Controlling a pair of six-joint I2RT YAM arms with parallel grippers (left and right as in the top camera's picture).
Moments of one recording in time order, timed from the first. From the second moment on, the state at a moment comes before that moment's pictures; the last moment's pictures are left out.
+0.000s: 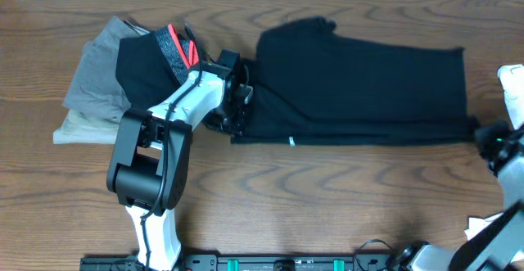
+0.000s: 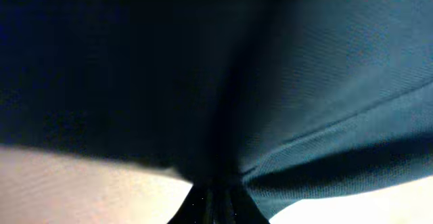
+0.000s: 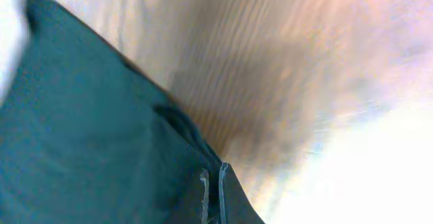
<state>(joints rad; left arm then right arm) -0.32 2.03 1.34 -0.95 0.16 0.00 -0.70 1.48 0.78 -0.25 -0.11 0.57</state>
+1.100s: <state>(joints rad) -0.33 1.89 1.74 -1.09 0.27 0.01 -0.61 1.37 0.78 -0.28 -0.34 0.46</state>
